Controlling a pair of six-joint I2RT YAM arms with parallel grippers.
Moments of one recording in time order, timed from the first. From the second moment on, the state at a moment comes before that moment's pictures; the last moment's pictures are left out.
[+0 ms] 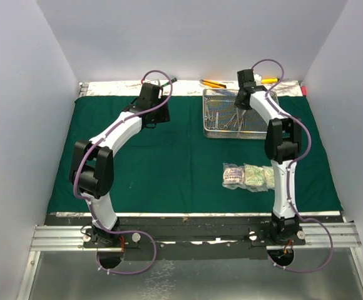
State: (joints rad) left arm -0.37 1.80 1.43 -0.36 -0.08 -0.38; right arm 0.17 2.39 2.06 -0.58 0.31 0.44
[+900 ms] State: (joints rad) left arm -0.37 1.56 1.19 -0.34 -0.07 -0.41; right arm 0.43 1.72 1.39 -0.47 -0.09 0.58
